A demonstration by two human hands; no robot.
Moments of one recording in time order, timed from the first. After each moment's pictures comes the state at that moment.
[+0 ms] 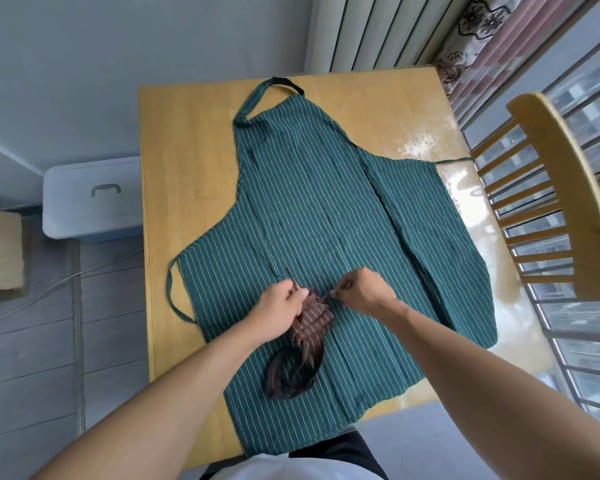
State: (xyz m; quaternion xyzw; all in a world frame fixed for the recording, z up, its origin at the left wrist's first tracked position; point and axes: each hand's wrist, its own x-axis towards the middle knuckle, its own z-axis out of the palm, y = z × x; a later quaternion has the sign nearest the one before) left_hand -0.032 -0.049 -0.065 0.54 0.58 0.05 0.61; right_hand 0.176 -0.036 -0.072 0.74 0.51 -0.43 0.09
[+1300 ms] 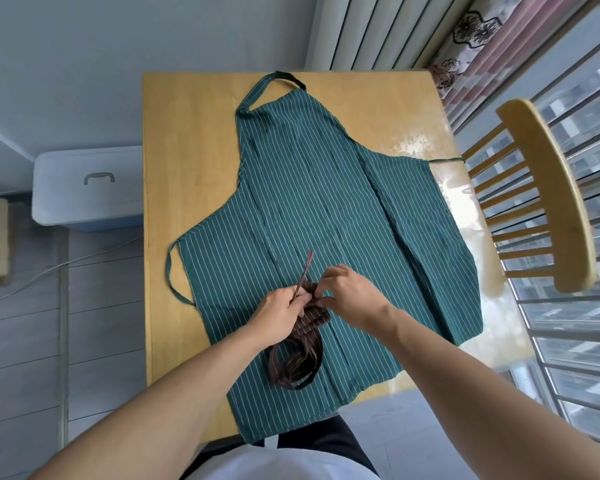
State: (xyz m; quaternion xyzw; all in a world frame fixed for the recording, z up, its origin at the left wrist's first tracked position) left_hand -0.031 -0.086 -0.081 0.56 0.58 0.09 0.59; right_hand 0.154 -0.071 -0.042 0.56 0.78 -0.28 0.07
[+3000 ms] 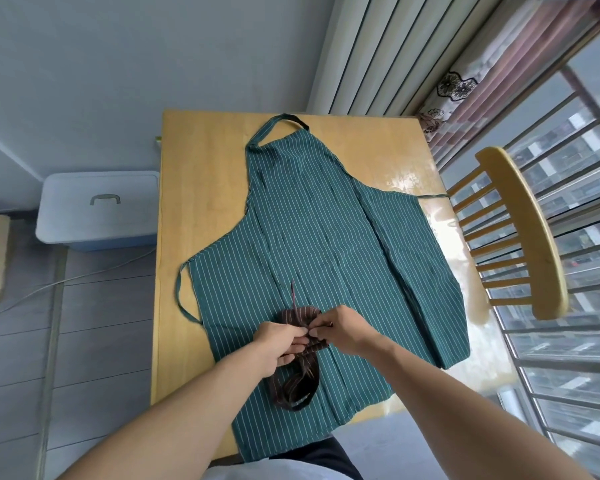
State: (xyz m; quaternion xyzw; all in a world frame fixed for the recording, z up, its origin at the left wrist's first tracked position) left_hand -0.029 -0.097 -0.057 0.17 0.68 0.09 0.71; right_hand 0.140 -0.087 -0.040 0.65 0.59 -0.47 0.04
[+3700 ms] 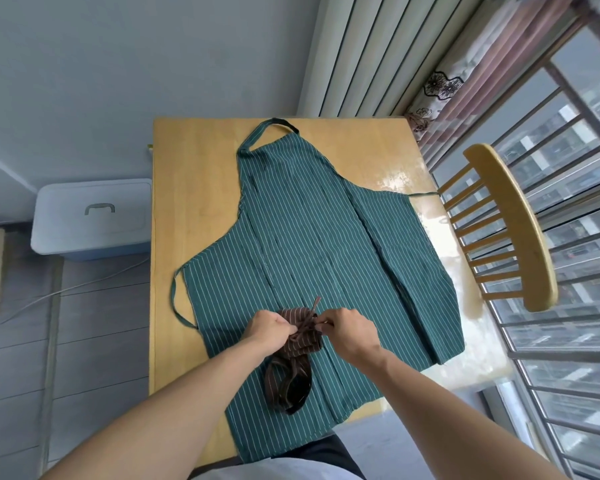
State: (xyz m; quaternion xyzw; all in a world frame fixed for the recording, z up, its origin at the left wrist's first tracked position) left_hand -0.038 -0.081 -0.069 0.43 0.68 0.02 0.59; right_hand 0.142 -0.104 -0.042 0.73 0.62 -0.27 0.09
